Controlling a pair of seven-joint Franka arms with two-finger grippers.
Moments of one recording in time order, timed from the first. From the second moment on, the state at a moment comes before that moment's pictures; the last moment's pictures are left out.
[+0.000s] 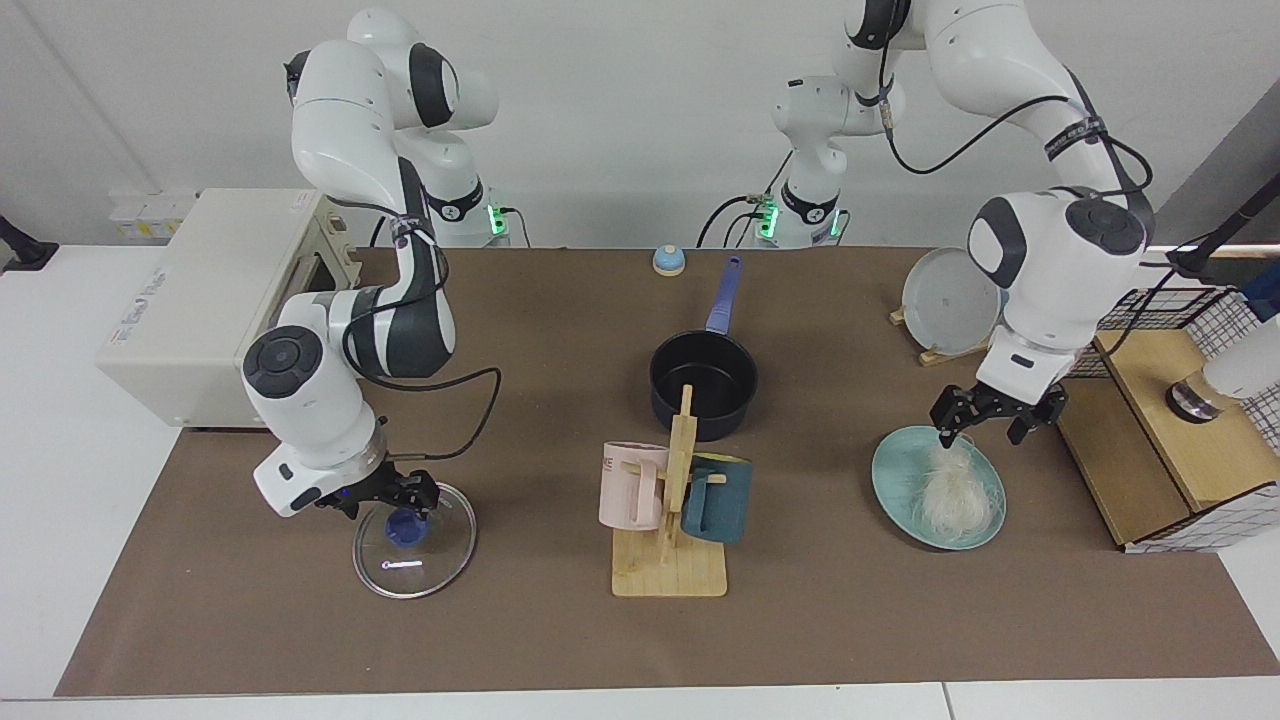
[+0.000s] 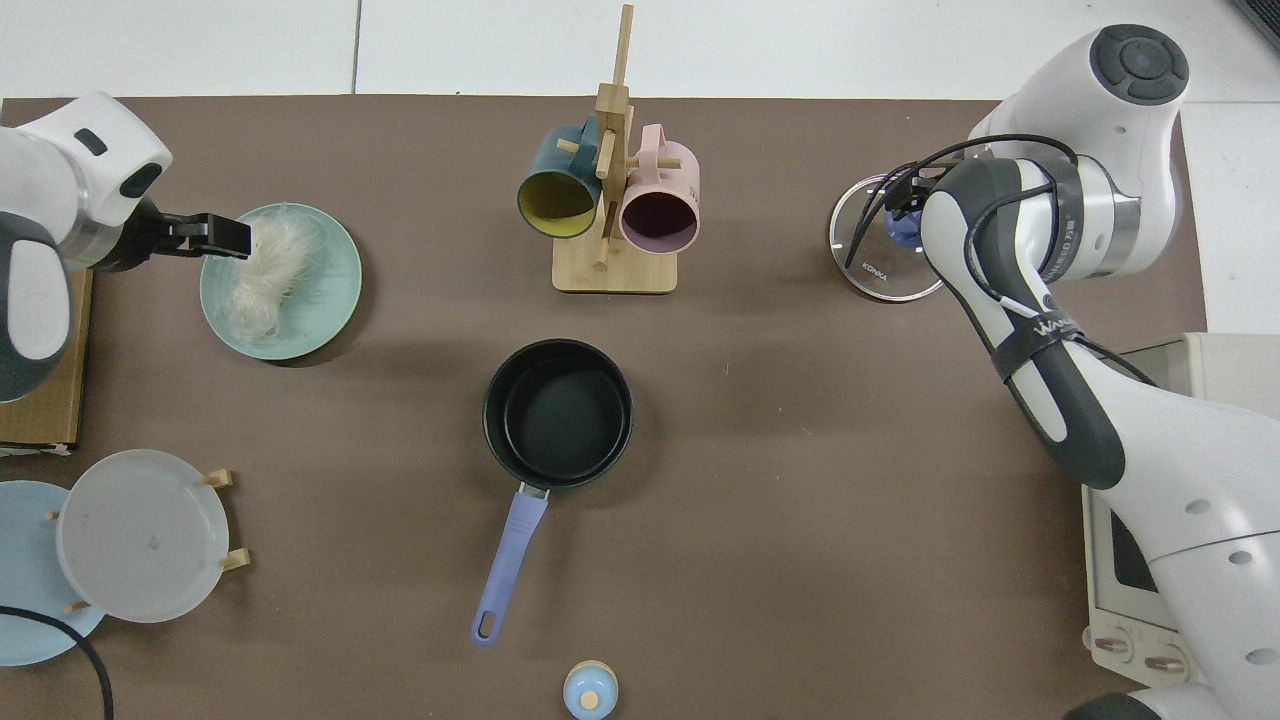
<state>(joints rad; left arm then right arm) -0.02 0.35 0.04 -1.62 0.03 2.14 0.04 0.04 0.71 -0.01 -1.21 -0.02 1.96 0.10</state>
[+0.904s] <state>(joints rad) 0.00 0.55 0.02 -1.63 0.03 2.34 0.08 0.04 0.71 -0.01 -1.30 -0.02 2.09 0.10</state>
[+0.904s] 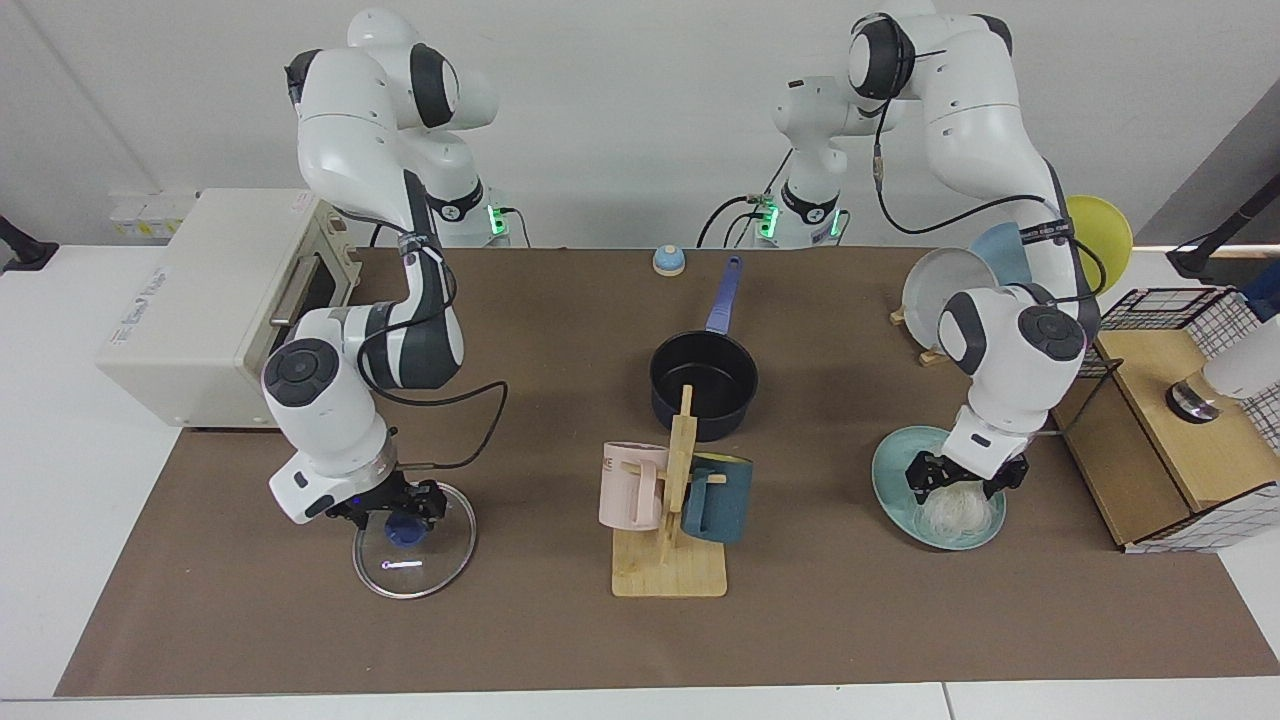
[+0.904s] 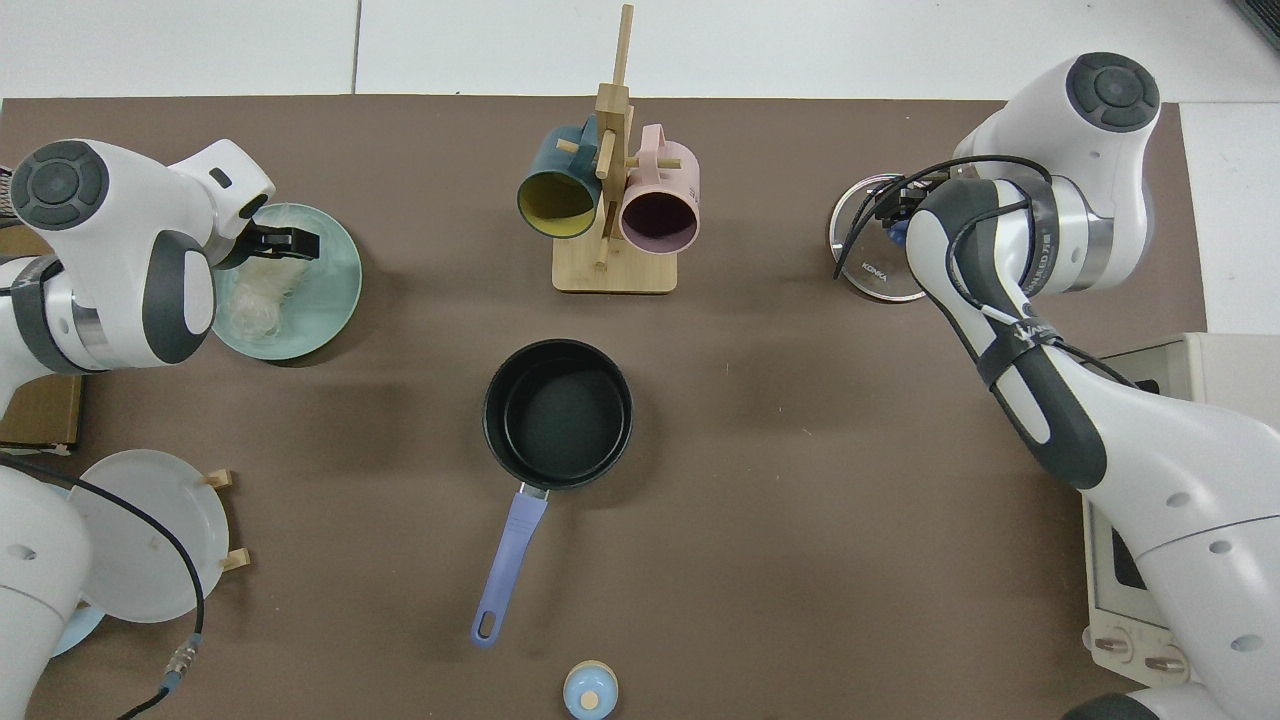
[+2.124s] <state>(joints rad) -0.02 0.33 -0.14 -1.64 0.02 2.01 -0.12 0.05 0.70 -0.01 -1.33 -0.02 2.13 0.10</state>
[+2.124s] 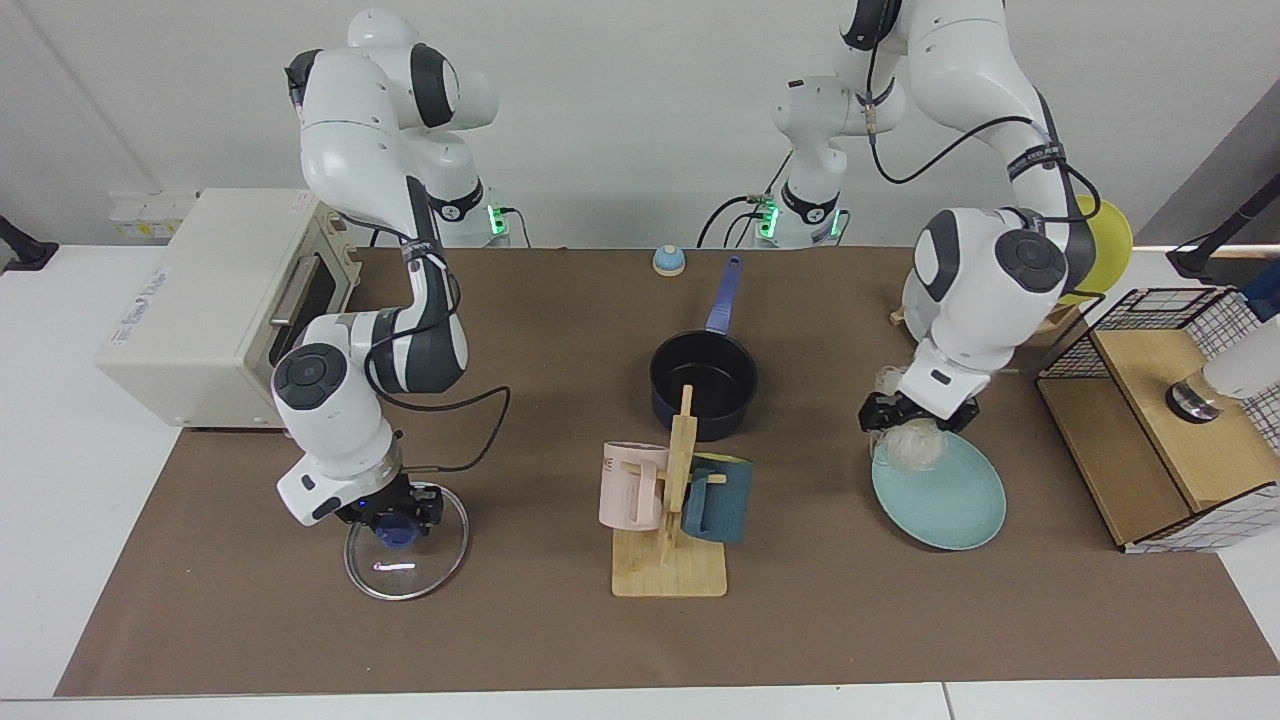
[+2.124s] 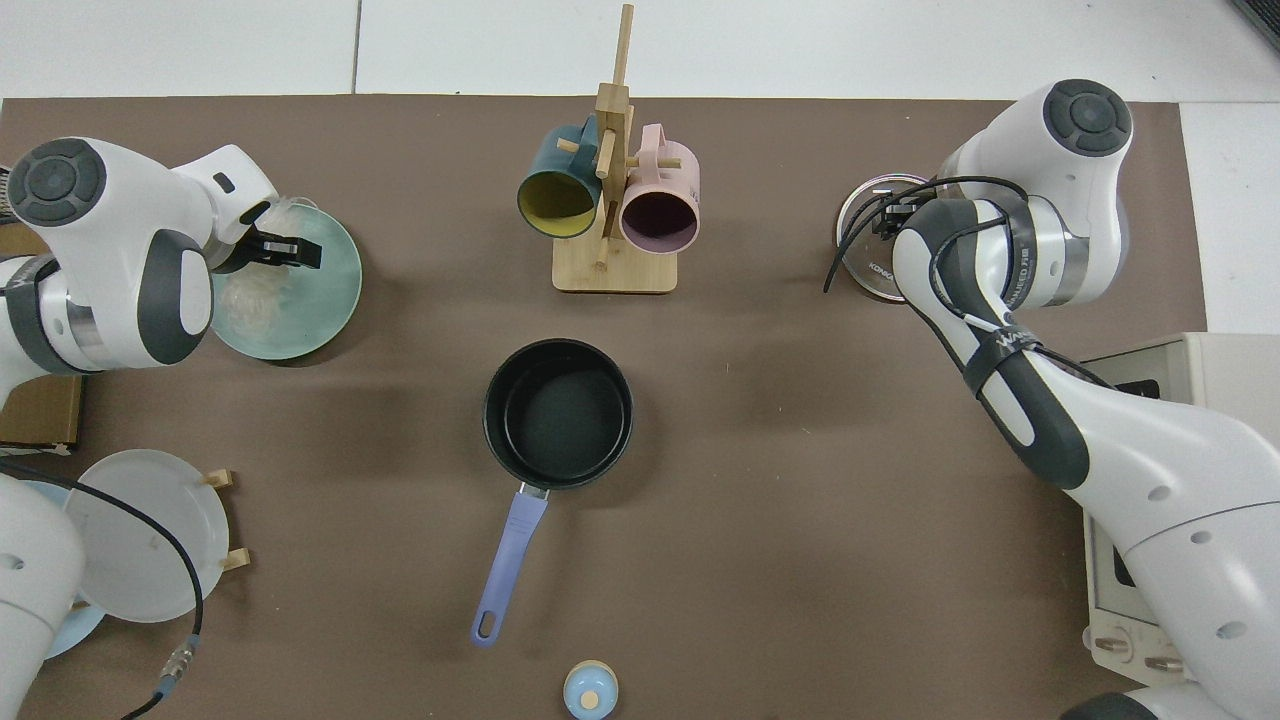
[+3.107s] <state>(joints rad) -0.36 0.25 -0.19 -1.96 0.02 2.27 -0.68 0.03 0.18 -0.01 -1.59 -0.02 1.83 0.10</state>
